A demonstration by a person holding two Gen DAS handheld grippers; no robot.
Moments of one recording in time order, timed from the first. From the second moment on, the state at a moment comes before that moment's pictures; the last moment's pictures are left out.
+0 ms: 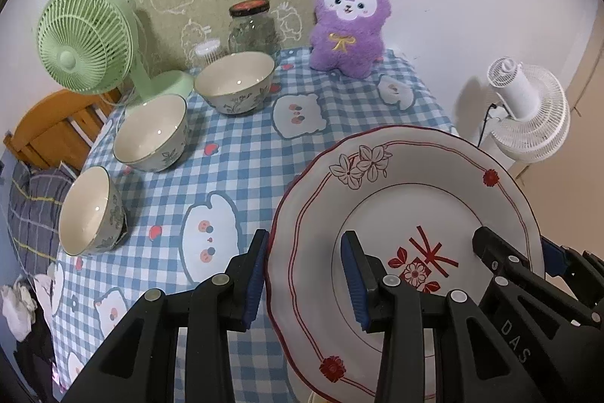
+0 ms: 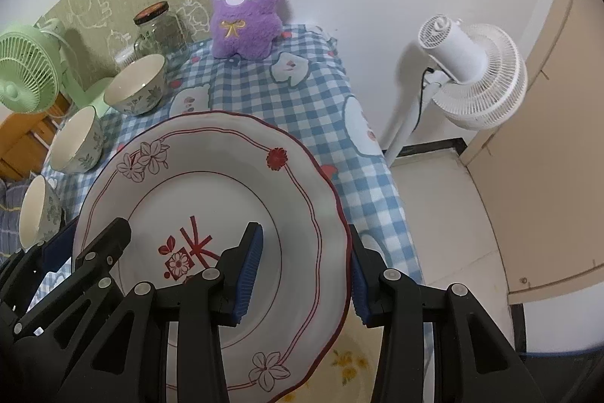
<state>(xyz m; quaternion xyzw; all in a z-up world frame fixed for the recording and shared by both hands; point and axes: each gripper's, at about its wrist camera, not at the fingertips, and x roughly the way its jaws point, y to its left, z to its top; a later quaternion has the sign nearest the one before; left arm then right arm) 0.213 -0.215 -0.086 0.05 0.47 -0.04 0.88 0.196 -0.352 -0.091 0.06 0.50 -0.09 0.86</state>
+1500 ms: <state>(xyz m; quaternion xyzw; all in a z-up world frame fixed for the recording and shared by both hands) 0.134 -0.233 -0.142 0.10 0.52 -0.13 0.84 0.102 -0.366 -0.148 0.09 0.53 -0.17 0.82</state>
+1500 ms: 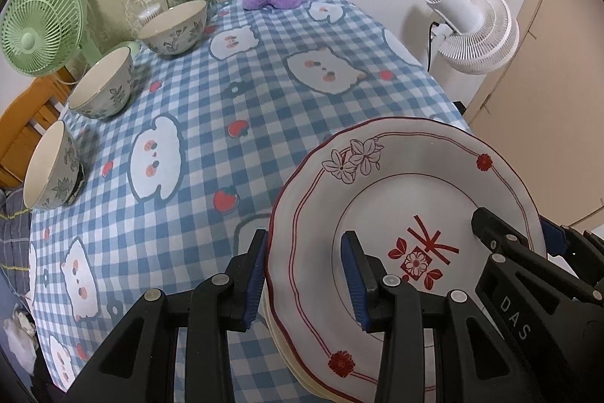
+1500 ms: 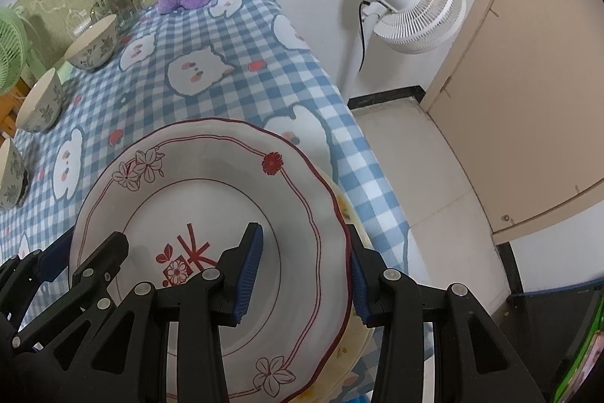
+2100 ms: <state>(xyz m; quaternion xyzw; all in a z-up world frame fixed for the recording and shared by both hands) 0.120 -0.238 -0.151 0.11 0.51 -0.13 0.84 0.093 -0.368 -0.152 0.08 0.54 -0.18 0.82</state>
